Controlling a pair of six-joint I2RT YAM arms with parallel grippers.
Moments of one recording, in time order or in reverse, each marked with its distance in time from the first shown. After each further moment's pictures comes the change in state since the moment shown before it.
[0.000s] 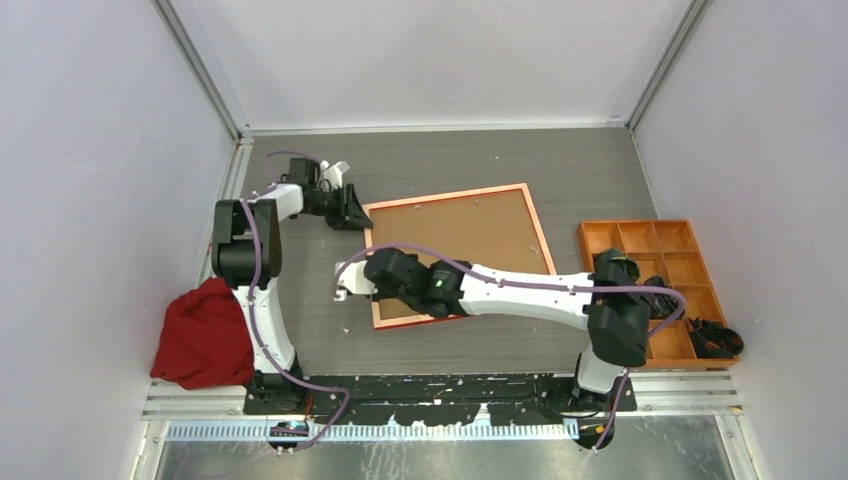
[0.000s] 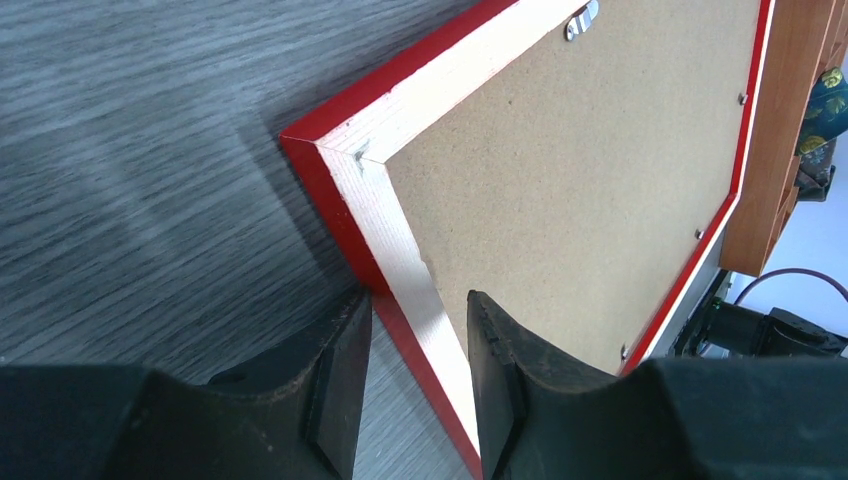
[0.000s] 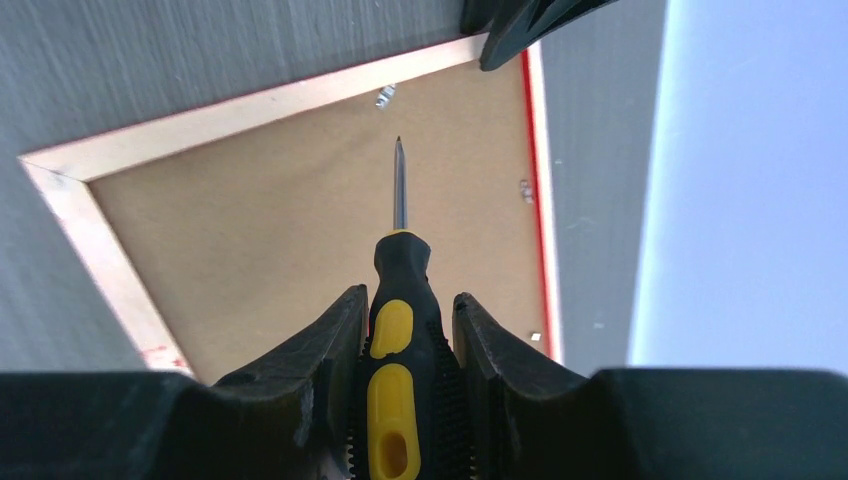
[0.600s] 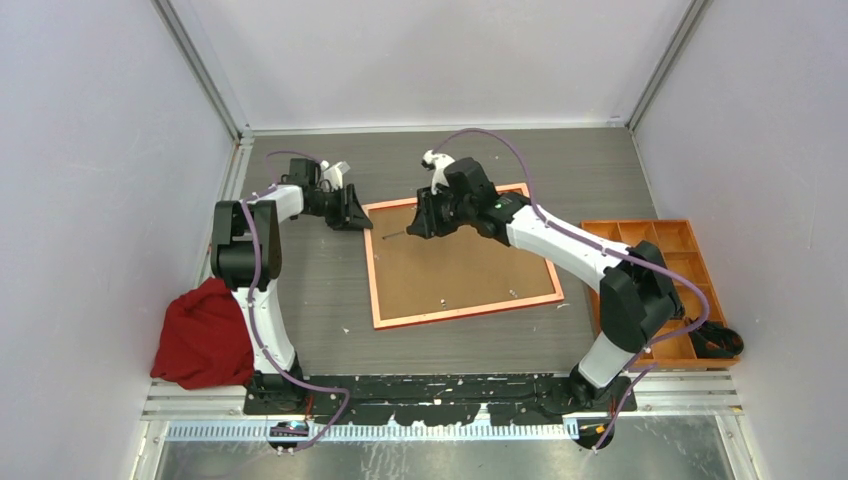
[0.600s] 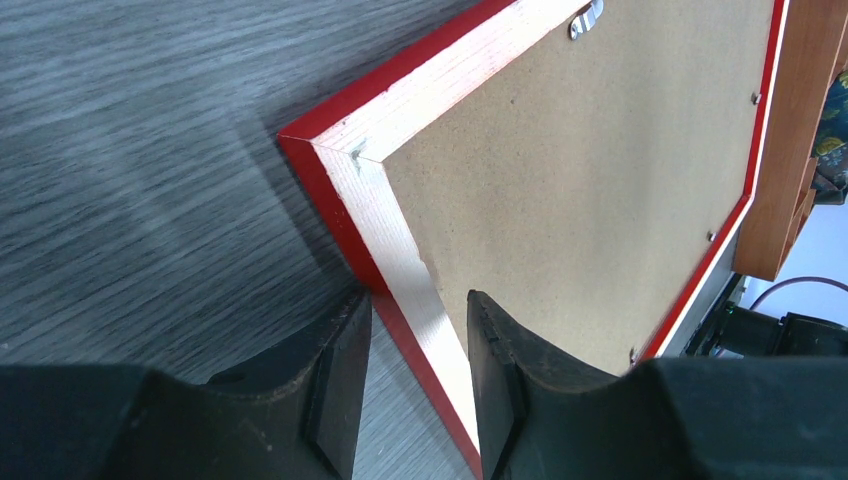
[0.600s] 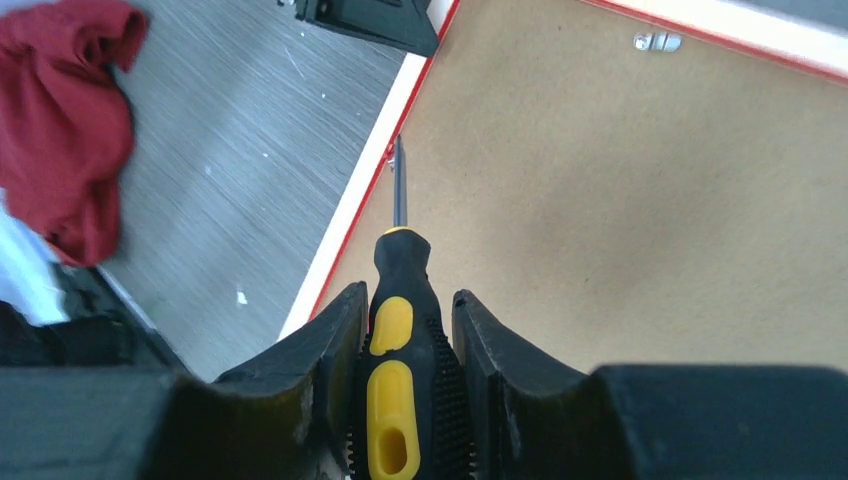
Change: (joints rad) left arm -0.005 -0.016 -0.017 0.012 -0.022 0.003; right arm -0.514 -0.032 -0.055 0.136 -0.655 0.977
